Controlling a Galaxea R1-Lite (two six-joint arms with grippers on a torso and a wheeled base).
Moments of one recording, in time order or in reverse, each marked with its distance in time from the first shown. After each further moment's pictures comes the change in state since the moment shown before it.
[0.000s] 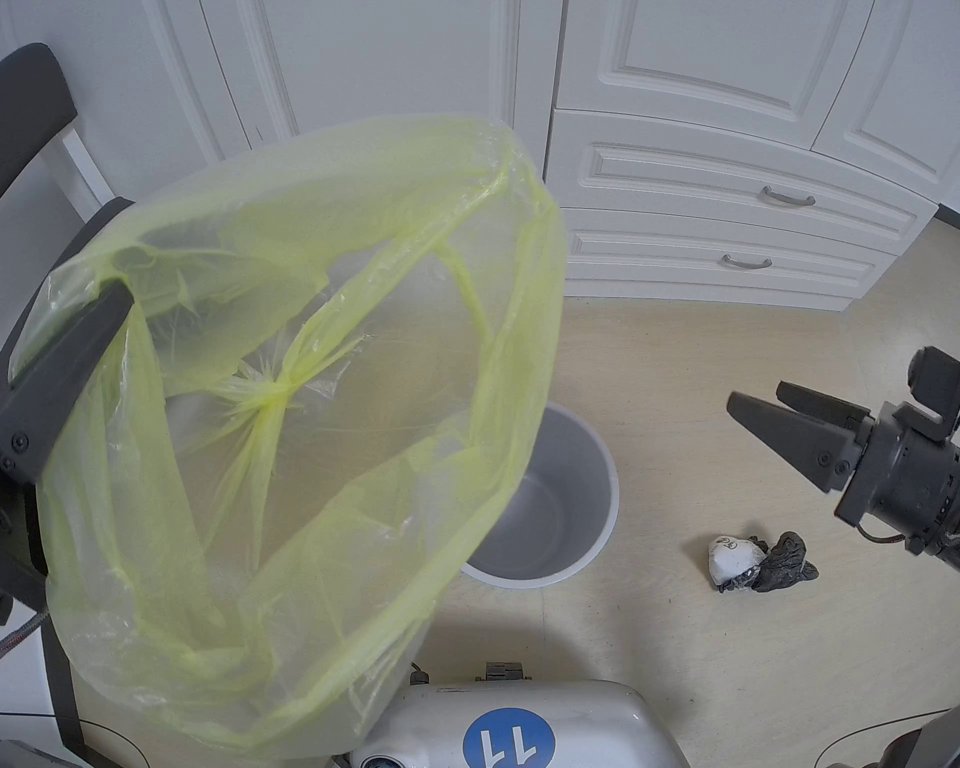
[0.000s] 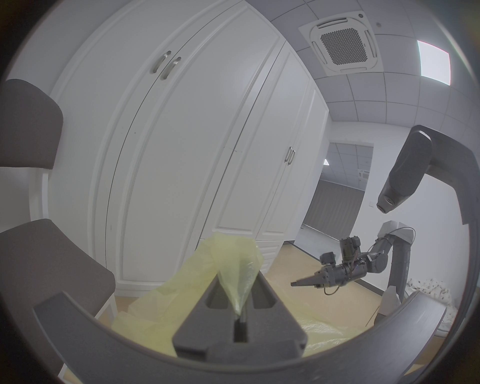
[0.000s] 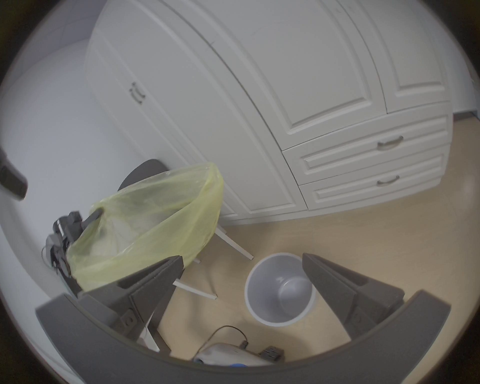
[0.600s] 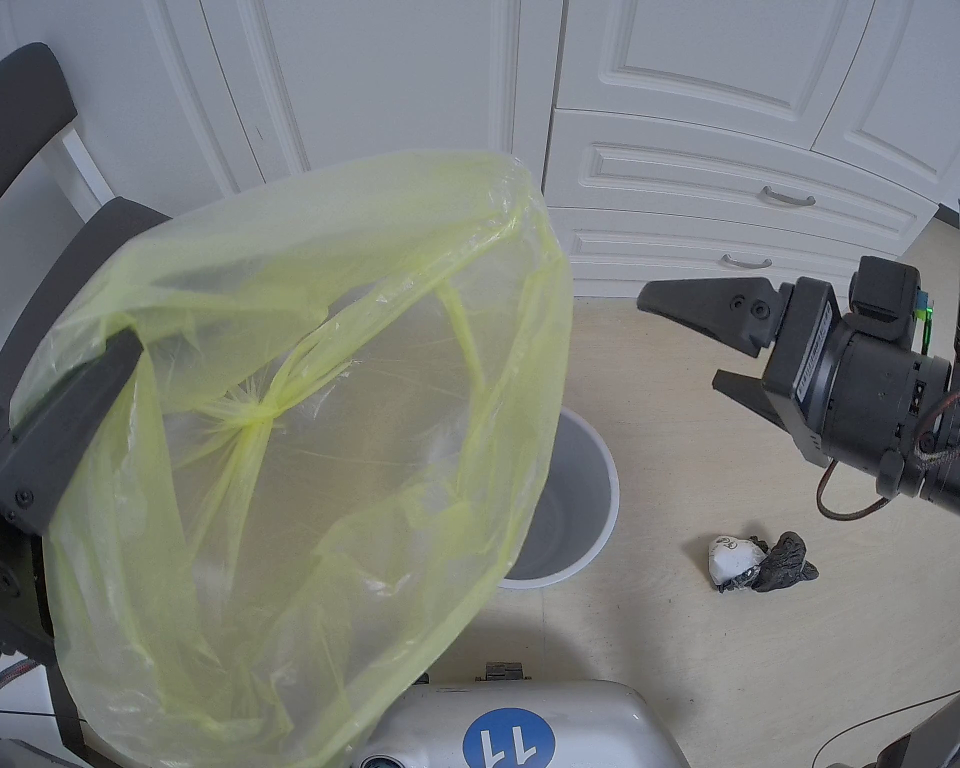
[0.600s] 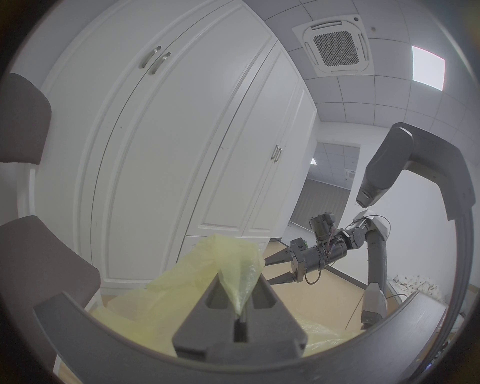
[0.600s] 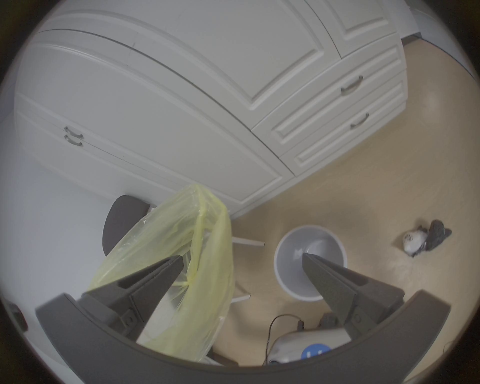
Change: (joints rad) left arm -0.049 -0.010 0.030 0.000 -0.041 0.015; right arm 0.228 0.164 -0.445 0.453 -0.311 0.477
